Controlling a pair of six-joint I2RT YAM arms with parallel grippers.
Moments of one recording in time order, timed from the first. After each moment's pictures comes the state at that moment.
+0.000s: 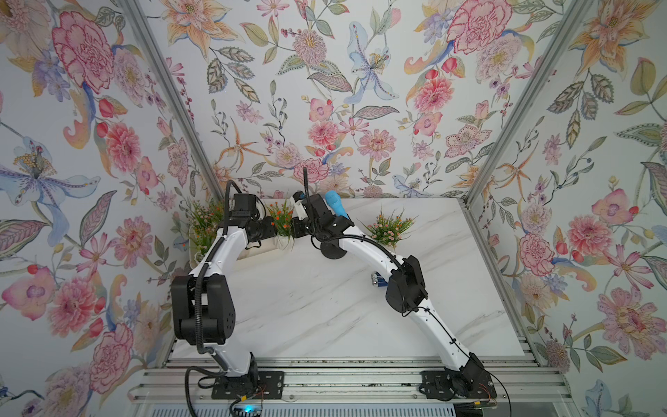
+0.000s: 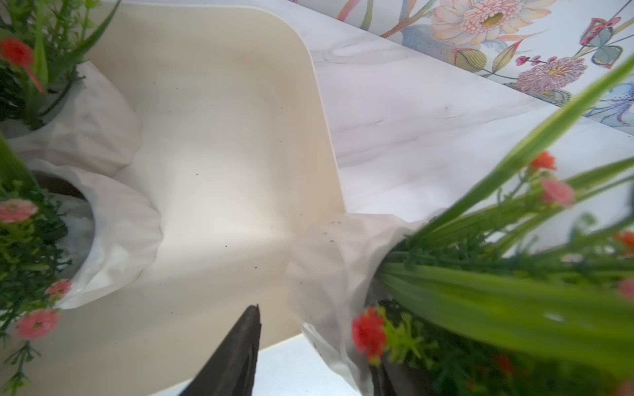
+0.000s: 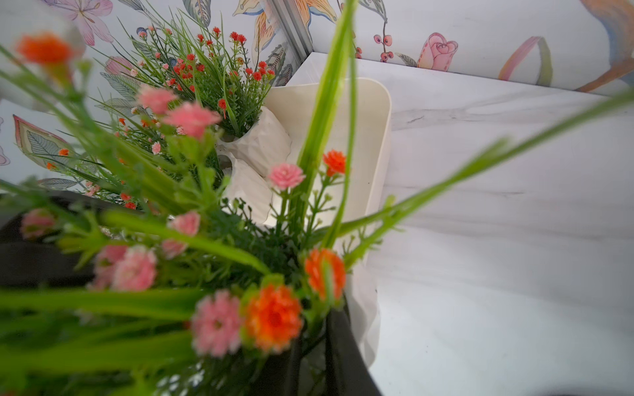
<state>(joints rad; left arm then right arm) -0.01 1.71 1.40 -0.59 0.14 -0.24 0.84 2.59 2.55 -0.48 -0.17 0.37</state>
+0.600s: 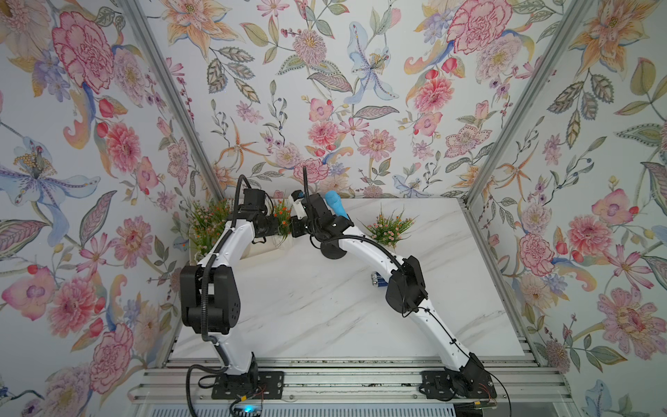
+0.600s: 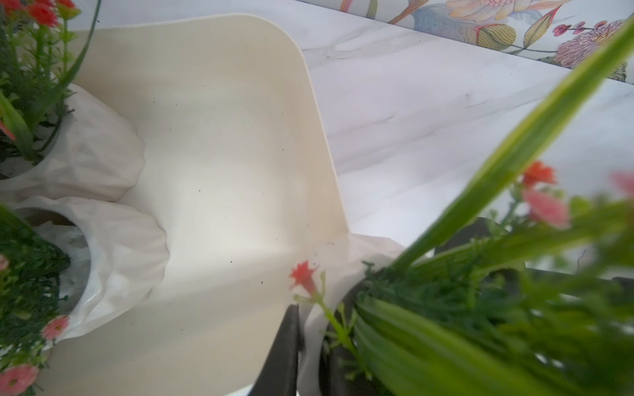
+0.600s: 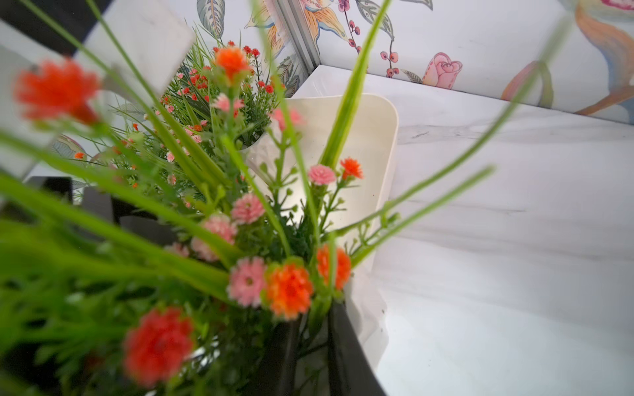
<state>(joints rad) -0.05 1.78 1.48 -0.63 0.07 -0.20 0.84 2.58 2.55 -0.45 -0.16 0.35</state>
